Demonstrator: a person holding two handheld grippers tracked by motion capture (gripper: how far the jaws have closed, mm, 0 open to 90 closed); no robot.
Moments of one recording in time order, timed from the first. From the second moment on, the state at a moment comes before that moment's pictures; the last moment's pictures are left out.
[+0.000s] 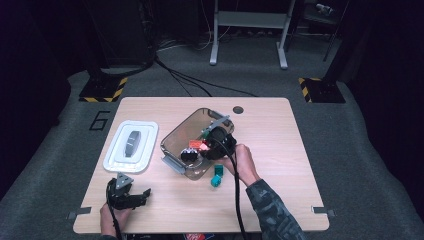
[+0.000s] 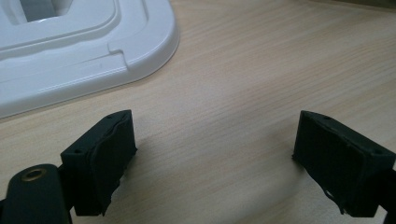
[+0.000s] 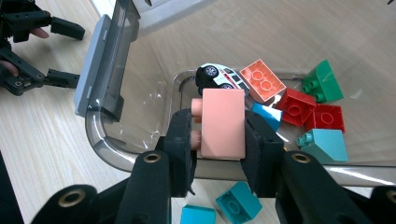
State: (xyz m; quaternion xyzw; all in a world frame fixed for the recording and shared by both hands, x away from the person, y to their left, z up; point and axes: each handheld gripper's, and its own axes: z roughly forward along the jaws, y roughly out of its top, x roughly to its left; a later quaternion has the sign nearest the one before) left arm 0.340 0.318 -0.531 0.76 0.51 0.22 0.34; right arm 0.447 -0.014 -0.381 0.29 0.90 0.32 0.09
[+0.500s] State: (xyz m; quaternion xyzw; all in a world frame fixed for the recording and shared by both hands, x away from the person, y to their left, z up) left arm 0.340 0.318 -0.531 0.76 0.50 0.22 0.34; right arm 0.432 -0.043 -0.373 0.31 0.87 0.36 0.11
